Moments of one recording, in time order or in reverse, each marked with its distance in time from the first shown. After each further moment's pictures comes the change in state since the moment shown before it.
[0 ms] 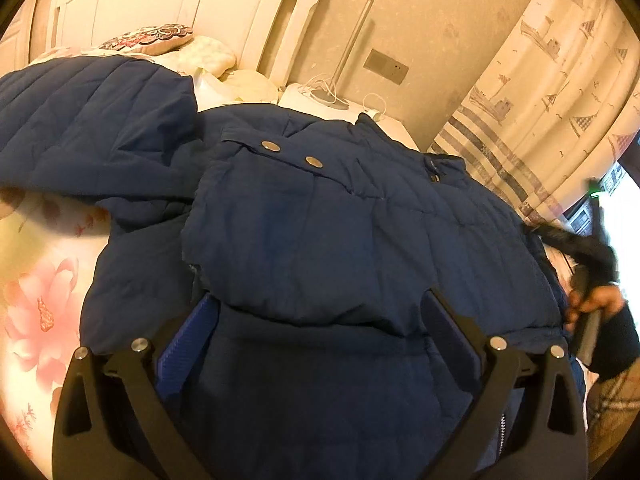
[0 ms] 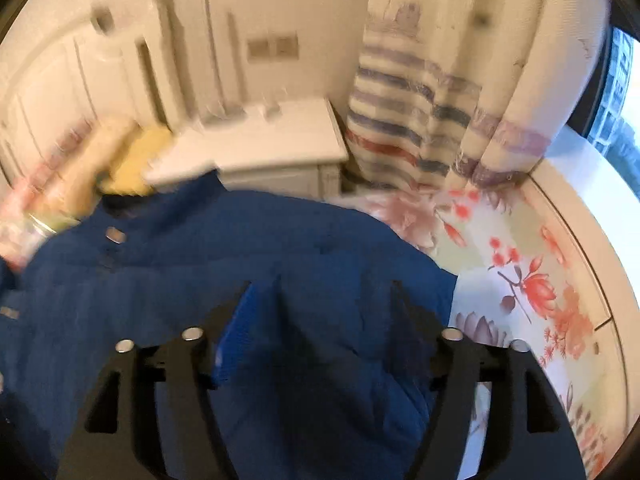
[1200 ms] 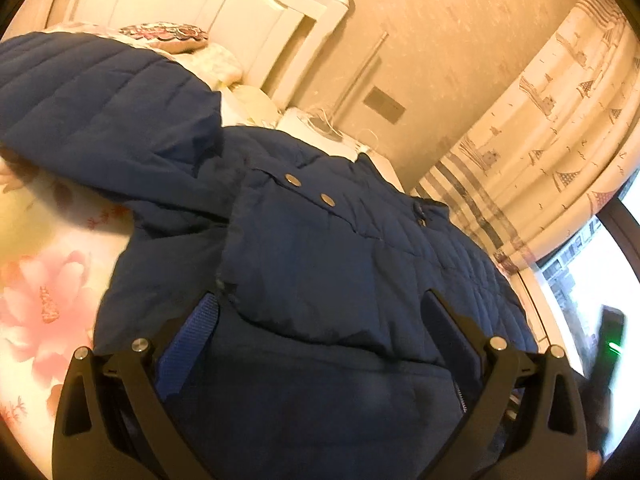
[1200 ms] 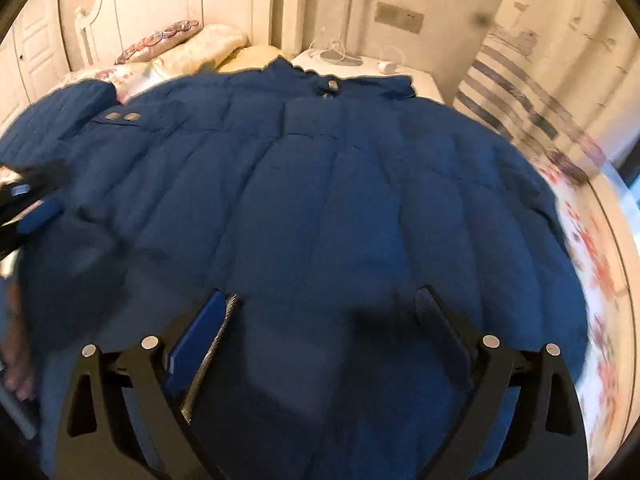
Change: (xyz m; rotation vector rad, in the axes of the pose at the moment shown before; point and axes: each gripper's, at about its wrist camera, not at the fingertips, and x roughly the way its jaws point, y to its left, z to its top) left arm -0.020 0.028 0.000 -0.135 -0.107 -0.101; right arm -0.114 0.139 -0.147 -0.308 -0.069 0.119
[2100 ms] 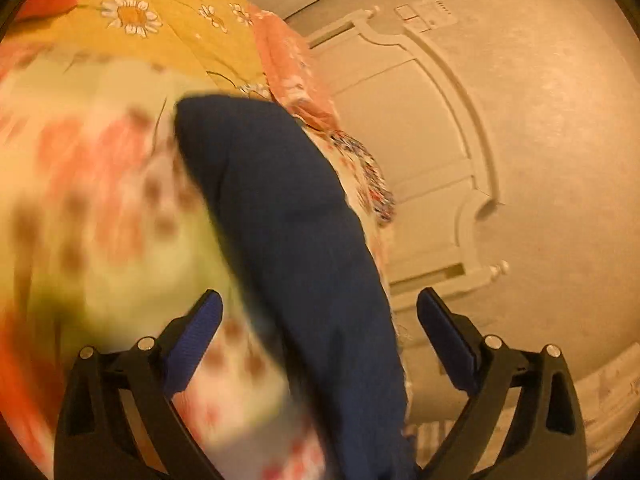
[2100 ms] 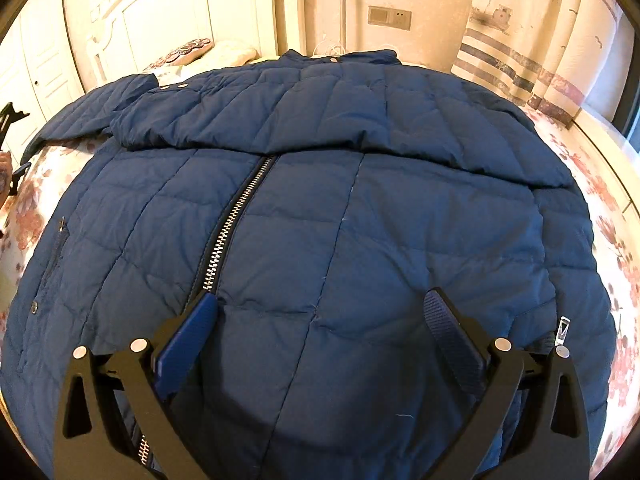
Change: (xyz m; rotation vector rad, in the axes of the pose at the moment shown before) left arm -0.159 0.292 0.116 -0.808 -0.461 0.162; right arm -0.025 -0.003 -0.090 0.071 -0.017 0.062
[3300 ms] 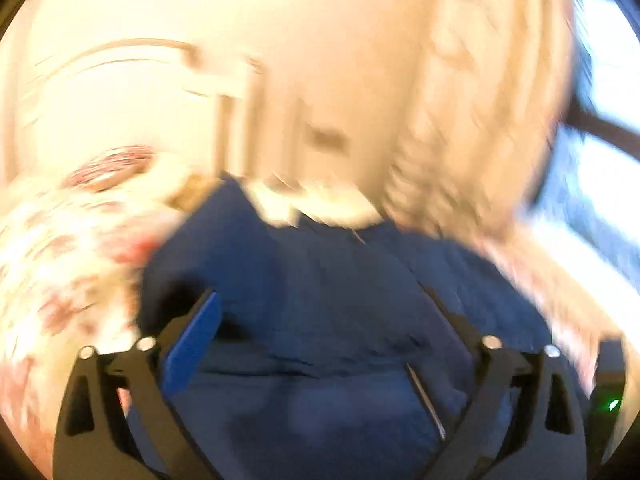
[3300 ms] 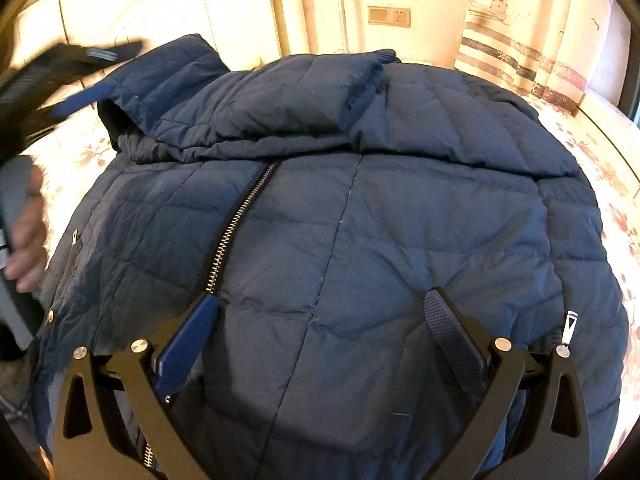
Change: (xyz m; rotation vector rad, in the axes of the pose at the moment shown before) left arm -0.083 -0.177 -0.372 1.128 0.205 -0.272; right arm -0.004 -0.004 -0.002 0.041 -0.012 0.059
